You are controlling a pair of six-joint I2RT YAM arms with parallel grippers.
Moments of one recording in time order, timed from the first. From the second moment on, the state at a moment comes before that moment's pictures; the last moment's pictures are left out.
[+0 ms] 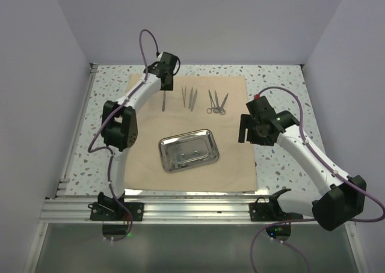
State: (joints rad) left arm -0.37 2.30 2.08 -0.71 -0.50 -0.28; right arm 0.44 1.23 1.11 -1.02 0.21 0.54
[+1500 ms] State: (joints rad) left arm -0.88 1.71 1.07 -0.72 -0.09 -0.89; right arm 0.44 1.00 1.01 -1.03 0.14 0.50
